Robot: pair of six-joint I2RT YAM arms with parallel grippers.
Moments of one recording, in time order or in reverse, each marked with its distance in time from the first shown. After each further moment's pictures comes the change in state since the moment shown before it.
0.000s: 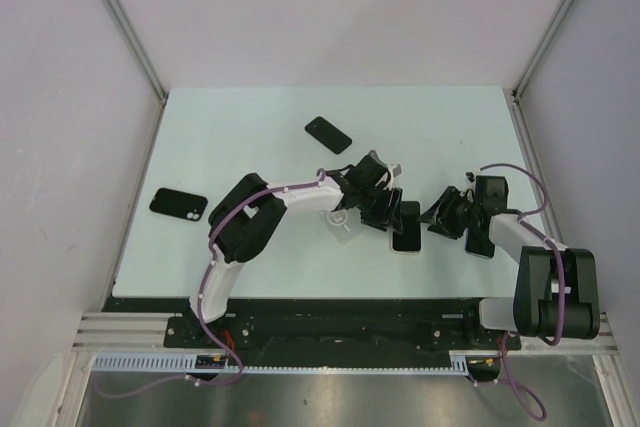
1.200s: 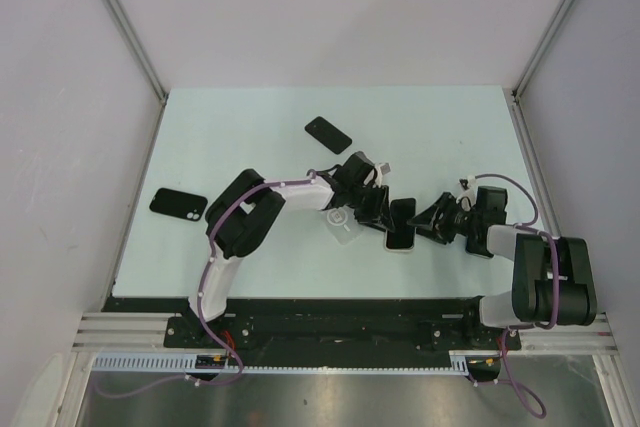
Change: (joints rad) left arm 0.052 0.003 -0.084 0.120 0.123 -0.071; right arm -0.032 0.095 -0.142 0.324 -0.300 0.091
